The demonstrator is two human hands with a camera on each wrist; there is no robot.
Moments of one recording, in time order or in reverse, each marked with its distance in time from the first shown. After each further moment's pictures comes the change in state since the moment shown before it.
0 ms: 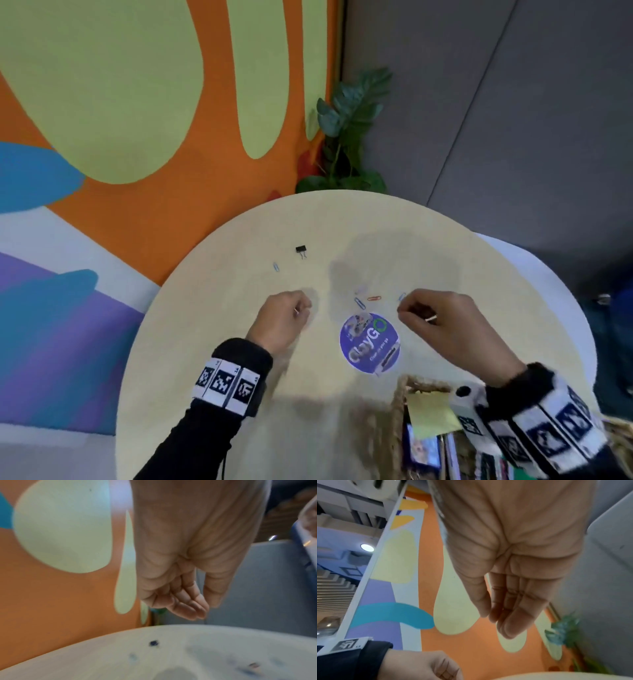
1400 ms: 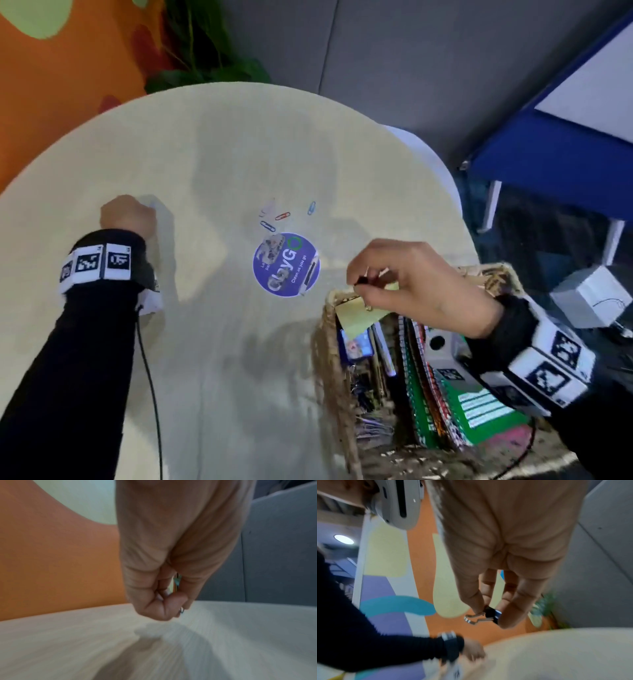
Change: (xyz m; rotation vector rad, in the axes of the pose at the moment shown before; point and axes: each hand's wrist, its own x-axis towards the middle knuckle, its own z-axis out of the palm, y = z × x) left_hand 0.144 -0.061 0.008 0.186 -0.006 -0.420; right_hand -0.047 0.032 0.004 0.062 -0.084 0.004
